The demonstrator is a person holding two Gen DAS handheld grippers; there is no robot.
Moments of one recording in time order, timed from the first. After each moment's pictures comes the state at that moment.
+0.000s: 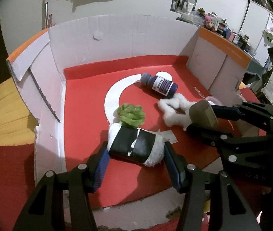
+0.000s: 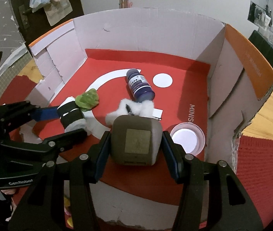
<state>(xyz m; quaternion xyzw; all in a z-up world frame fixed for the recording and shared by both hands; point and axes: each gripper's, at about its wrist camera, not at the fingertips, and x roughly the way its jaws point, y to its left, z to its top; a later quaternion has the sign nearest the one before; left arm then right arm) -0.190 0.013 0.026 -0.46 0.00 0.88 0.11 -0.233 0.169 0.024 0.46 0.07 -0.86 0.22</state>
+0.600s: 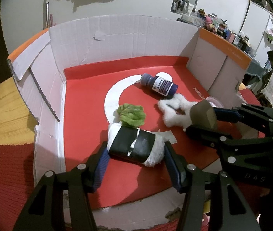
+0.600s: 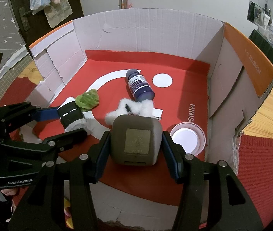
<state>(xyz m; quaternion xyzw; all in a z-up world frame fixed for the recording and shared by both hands) -0.190 0.013 0.026 -0.46 0.00 0.88 0.11 -0.232 0.168 0.019 0.46 0.07 -0.86 0.22</state>
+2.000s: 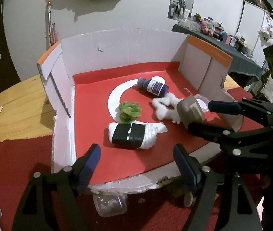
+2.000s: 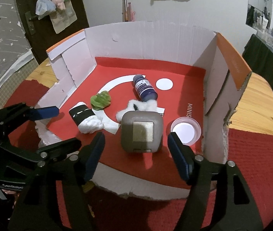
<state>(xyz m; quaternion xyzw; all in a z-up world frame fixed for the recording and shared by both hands) -0.154 0.011 0.046 -0.43 0.01 0.90 0.10 -0.202 0.176 0.043 0.43 0.06 -0.87 0.23</state>
